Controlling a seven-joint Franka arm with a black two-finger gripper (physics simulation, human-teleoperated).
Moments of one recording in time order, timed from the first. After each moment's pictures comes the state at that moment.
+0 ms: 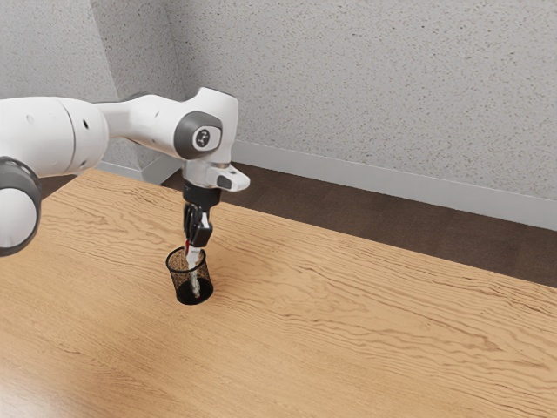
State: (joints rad) arm 0.20 0.58 -0.26 -1.44 0.21 1.53 0.57
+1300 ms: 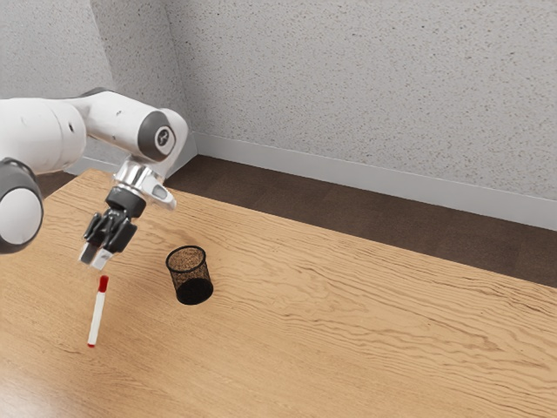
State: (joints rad) arm 0.20 0.61 -0.04 -1.41 0.27 0.98 0.56
